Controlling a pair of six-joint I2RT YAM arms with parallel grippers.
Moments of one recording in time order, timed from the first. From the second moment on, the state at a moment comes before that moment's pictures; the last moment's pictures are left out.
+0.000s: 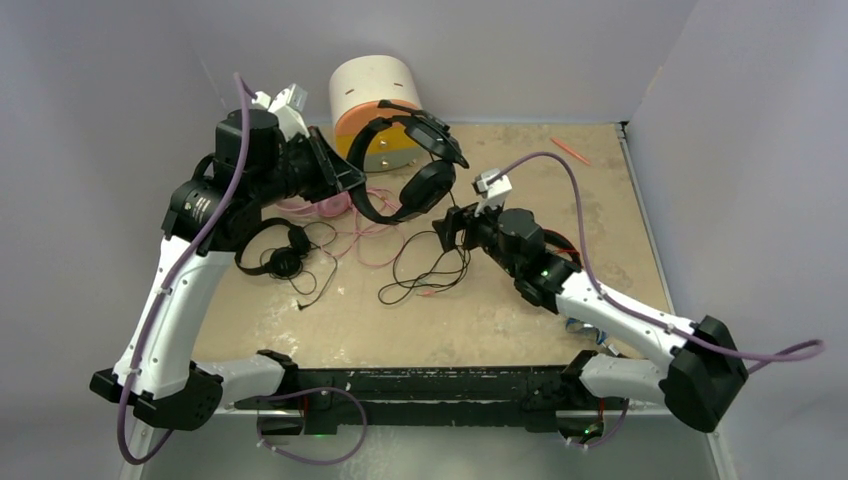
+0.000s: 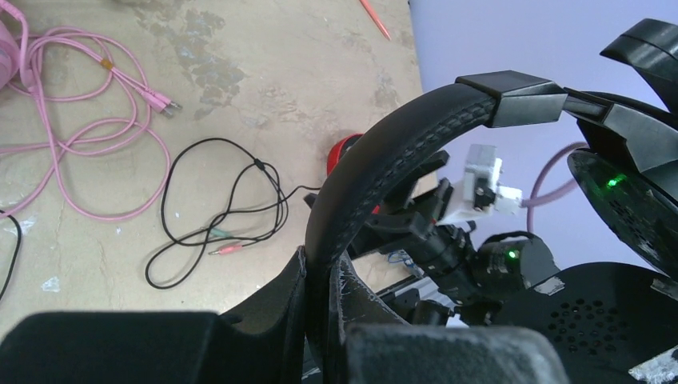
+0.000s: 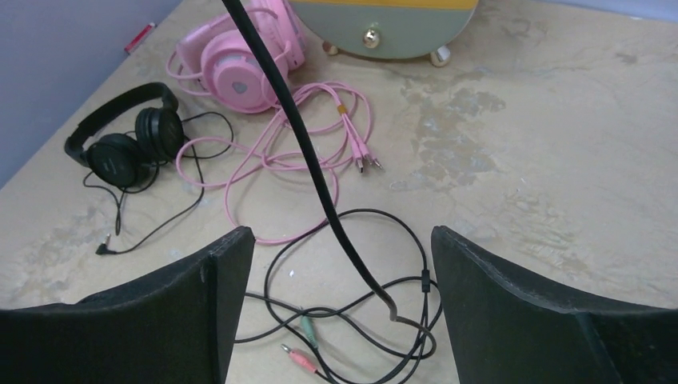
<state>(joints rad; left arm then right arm) -0.43 1.21 1.74 -0.96 0.20 -0.72 0.76 1.13 0.74 0.21 0.17 0.25</state>
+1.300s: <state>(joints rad) -0.43 1.17 1.31 -0.85 -0.25 -0.98 1.11 1.25 0.76 0.32 -0.19 0.34</state>
